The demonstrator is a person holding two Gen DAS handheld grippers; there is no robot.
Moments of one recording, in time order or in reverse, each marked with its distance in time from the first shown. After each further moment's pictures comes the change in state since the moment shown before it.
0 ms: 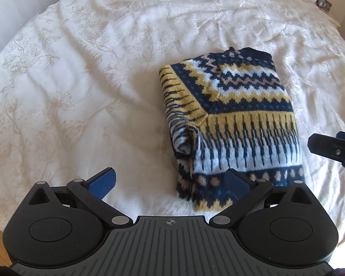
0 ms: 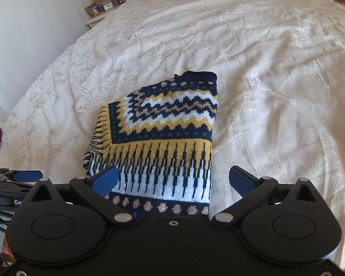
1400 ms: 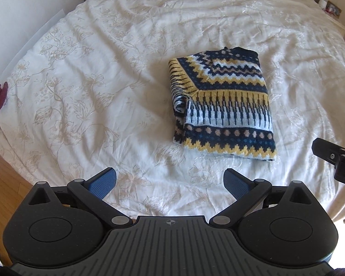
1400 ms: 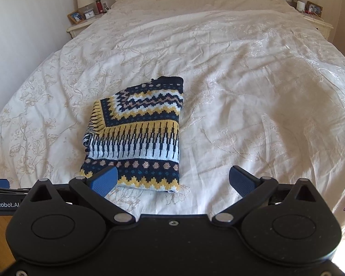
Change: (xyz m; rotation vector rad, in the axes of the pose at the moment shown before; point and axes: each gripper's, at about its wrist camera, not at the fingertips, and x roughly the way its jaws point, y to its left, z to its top) left arm -0.098 -0.026 -0.054 -0.063 0.010 0.083; right arm -0.095 0.018 -0.045 0.004 -0.062 -0.168
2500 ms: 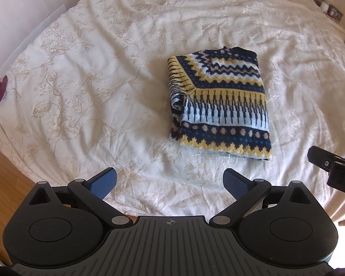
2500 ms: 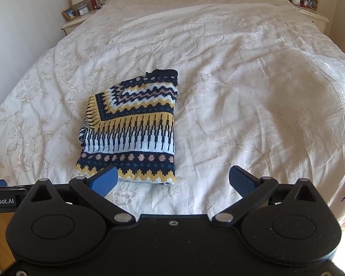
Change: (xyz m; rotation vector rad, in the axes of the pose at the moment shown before) left arm -0.003 0.000 -0.001 -0.026 0.006 -0.024; right arm 0.001 -0.001 -0.004 0.023 0.031 -0.018
